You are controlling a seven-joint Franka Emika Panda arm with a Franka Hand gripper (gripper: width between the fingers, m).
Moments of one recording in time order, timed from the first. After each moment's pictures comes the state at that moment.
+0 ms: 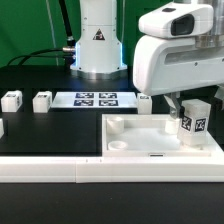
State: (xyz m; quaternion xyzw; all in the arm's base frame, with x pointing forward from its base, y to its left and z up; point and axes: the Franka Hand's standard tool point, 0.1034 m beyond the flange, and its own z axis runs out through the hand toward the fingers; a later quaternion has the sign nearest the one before) arm 0.615 0.125 0.081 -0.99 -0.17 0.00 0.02
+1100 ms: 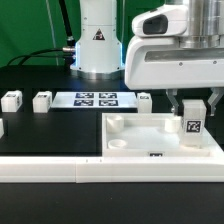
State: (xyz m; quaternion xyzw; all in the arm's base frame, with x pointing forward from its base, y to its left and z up) arm 0.617 0.117 0.080 -1.00 0.09 0.00 0.03
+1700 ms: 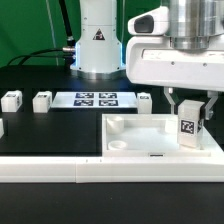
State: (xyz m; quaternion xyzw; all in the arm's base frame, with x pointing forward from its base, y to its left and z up) arm 0.618 0.115 0.079 -0.94 0.33 0.00 0.04
